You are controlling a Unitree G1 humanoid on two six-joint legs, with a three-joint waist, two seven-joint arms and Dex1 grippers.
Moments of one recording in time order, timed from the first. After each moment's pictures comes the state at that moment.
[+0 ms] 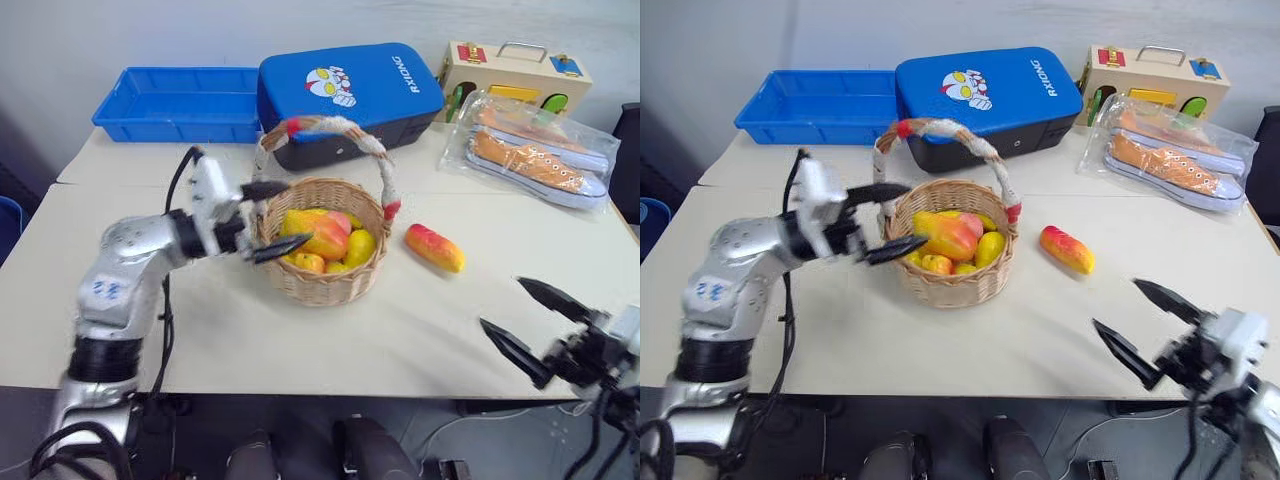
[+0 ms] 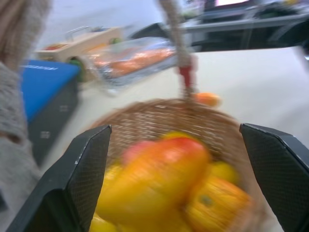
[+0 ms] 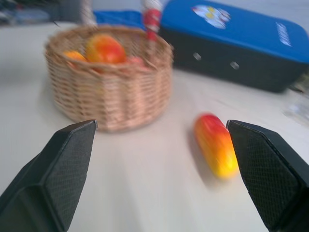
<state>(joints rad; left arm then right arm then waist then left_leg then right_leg) -0.45 0.72 0.15 -0.18 -0.56 0.39 -1.09 0.46 -0.56 -0.63 -0.27 0.65 -0.08 1.05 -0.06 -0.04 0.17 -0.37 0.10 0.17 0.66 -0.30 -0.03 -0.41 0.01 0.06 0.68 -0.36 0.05</state>
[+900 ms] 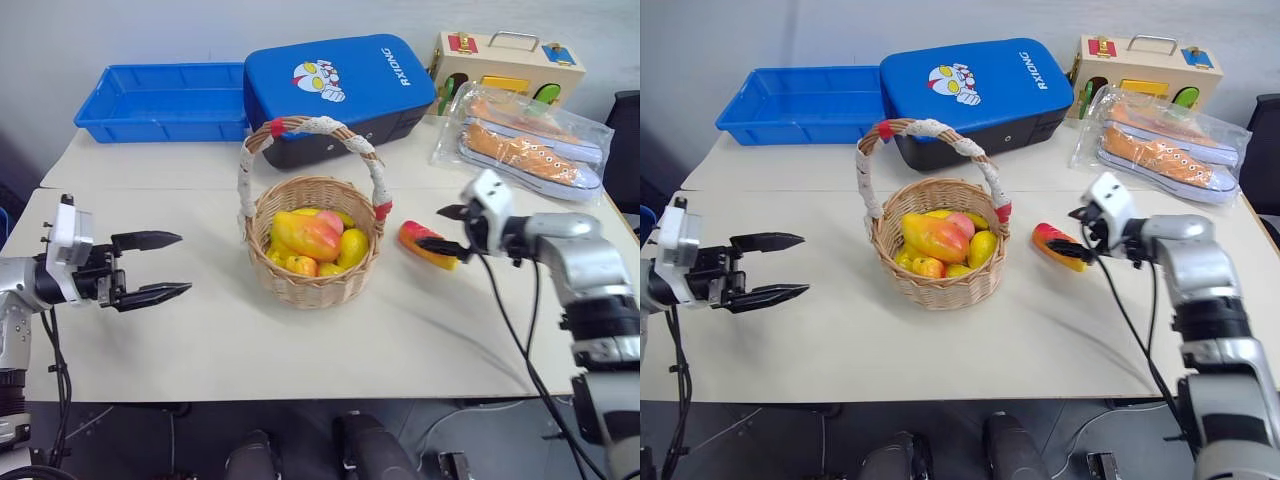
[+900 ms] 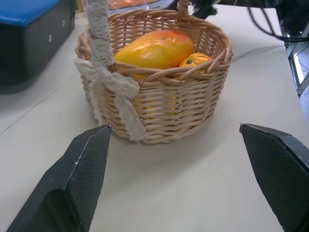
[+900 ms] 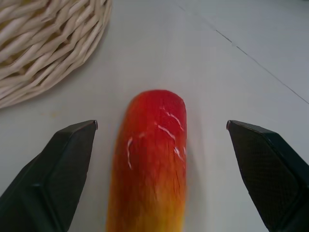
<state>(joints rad) -0.30 0.88 0.34 0.12 -0.58 0.24 -1.38 -0.86 -0.65 0.14 0.49 0.13 0.50 0.99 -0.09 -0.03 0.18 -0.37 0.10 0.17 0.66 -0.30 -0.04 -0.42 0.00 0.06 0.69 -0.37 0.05</state>
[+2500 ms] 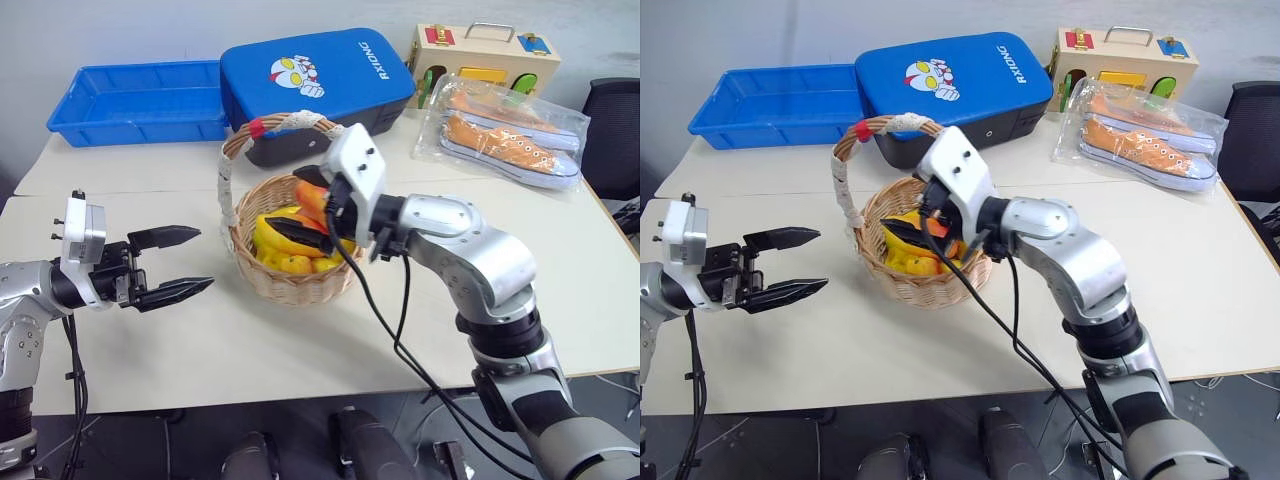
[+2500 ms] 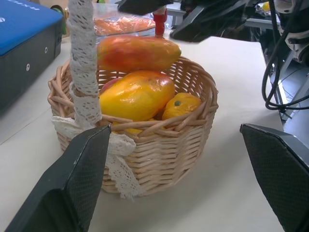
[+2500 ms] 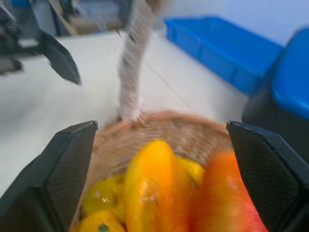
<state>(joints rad) -0.22 0.87 0.39 -0.11 -0.71 0.43 -1.20 -0.79 -0.35 0.15 -0.39 0.46 0.80 0.68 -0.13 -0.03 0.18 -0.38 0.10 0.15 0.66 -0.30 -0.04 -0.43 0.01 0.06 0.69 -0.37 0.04</state>
